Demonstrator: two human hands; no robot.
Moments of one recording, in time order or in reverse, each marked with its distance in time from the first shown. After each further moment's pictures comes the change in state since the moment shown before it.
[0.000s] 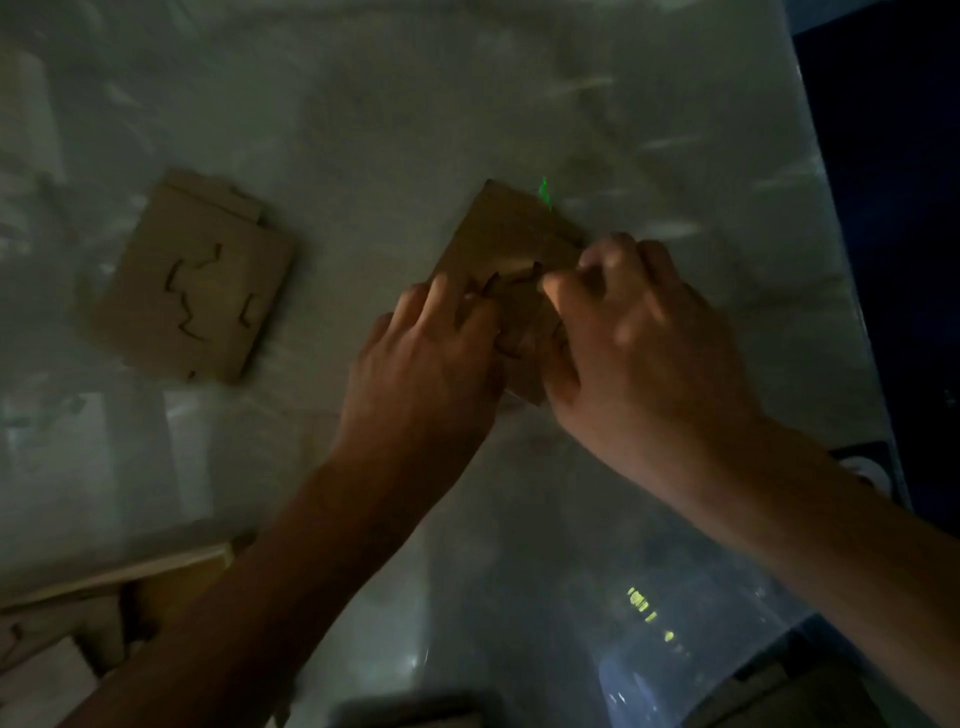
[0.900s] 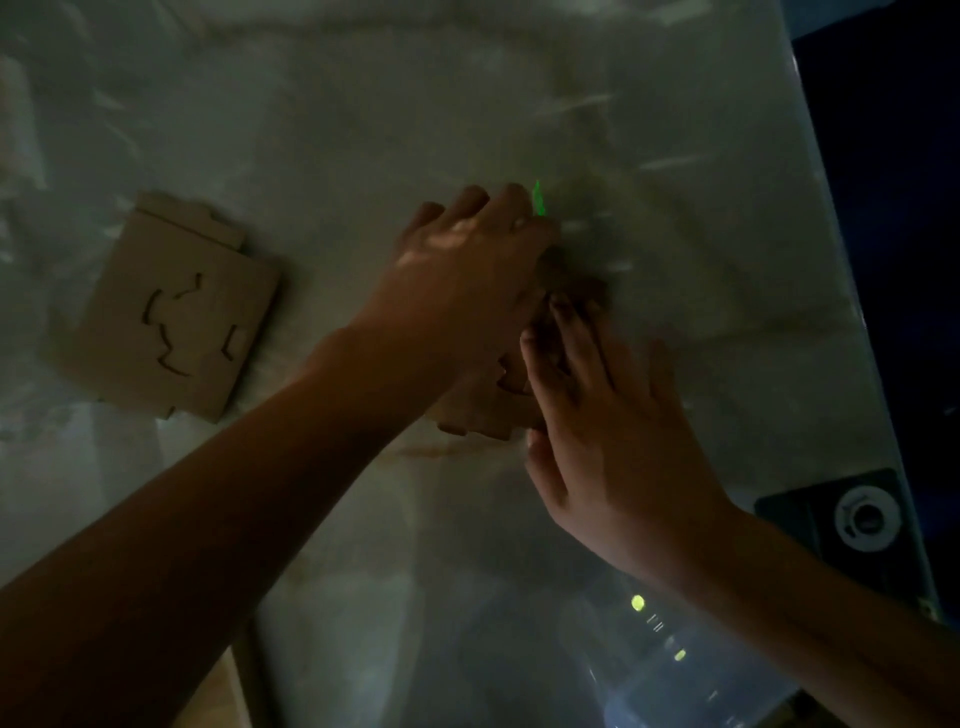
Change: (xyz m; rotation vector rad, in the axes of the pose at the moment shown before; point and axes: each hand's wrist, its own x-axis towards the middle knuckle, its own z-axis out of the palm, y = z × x) left_hand 0.090 -0.004 -0.013 0.095 0.004 0.273; right_hand -0.019 0.002 0.056 -0.072 -0.042 -0.066
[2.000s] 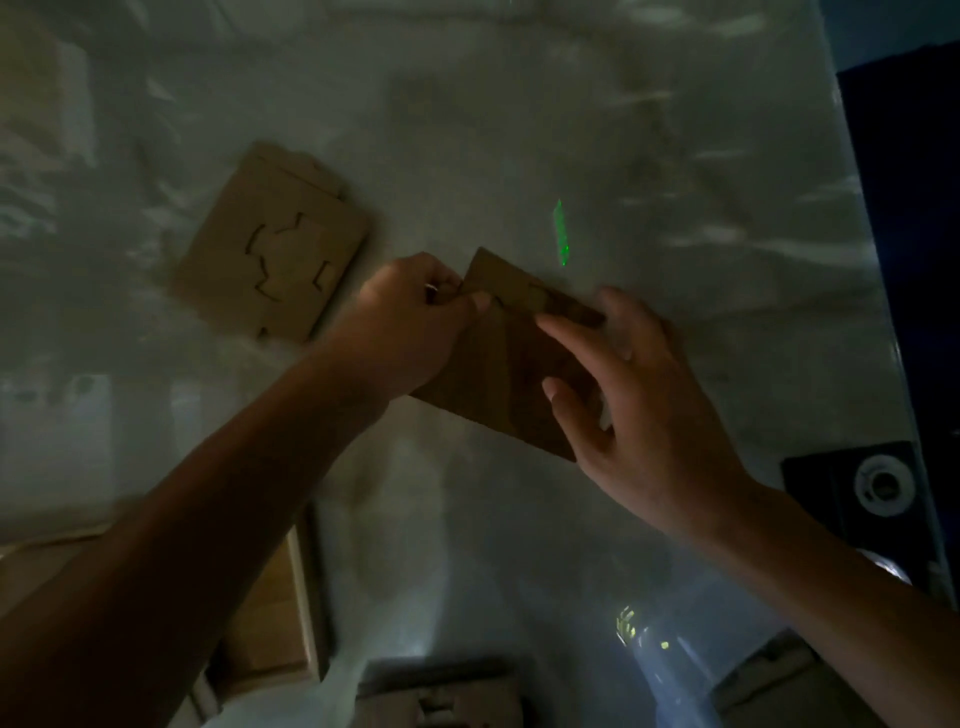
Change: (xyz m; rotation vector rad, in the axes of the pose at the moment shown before) left_hand -0.099 -0.029 -0.004 -0.870 -0.052 -0.780; right_hand -0.017 -0.023 -0.009 0.468 0.173 -0.030
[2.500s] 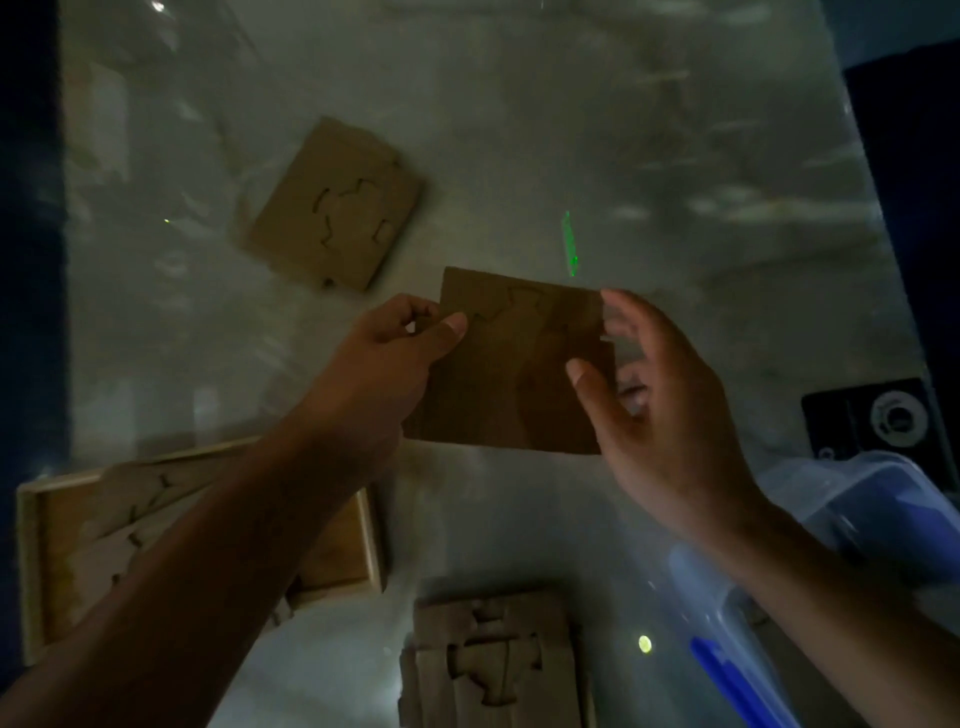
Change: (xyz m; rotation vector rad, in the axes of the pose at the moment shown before) left_hand -0.091 -0.043 -0.018 -0.714 -0.058 -0.106; right_hand -0.053 -0.047 0.012 0.406 0.154 0.190
